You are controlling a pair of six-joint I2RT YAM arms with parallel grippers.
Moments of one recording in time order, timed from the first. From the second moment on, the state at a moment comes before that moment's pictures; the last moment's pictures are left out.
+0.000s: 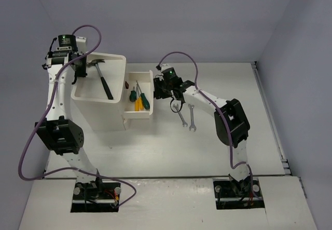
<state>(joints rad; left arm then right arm) 0.10 1.80 2.03 -1.08 -0.10 0.15 0.64 2.06 1.61 -0.24 -0.04 0.31</state>
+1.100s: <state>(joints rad) 0.11 1.78 1.99 -1.04 -0.06 0.16 0.71 2.27 1.92 -0.21 -0.28 0.37</state>
